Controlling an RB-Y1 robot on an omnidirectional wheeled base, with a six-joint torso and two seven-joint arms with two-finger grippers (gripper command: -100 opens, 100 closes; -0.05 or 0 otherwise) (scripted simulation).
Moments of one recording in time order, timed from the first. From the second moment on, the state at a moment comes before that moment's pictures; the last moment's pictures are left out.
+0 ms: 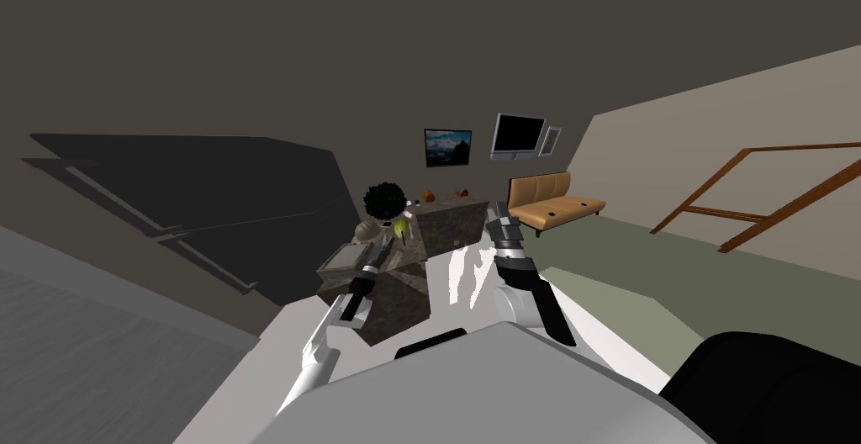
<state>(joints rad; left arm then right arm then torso) 0.02 0.21 -0.08 -1.54 -0.46 -0.33 -0.47 0.50 0.04 -0.02 -2.40 -0.10 -0.36 0.10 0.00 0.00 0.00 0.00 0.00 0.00</state>
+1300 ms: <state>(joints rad) -0.05 0.30 -0.18 -1.31 -0.58 -0.38 -0.70 0.50 0.04 -0.02 -2.40 -0.10 -0.36 0.10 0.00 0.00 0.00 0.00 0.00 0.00</state>
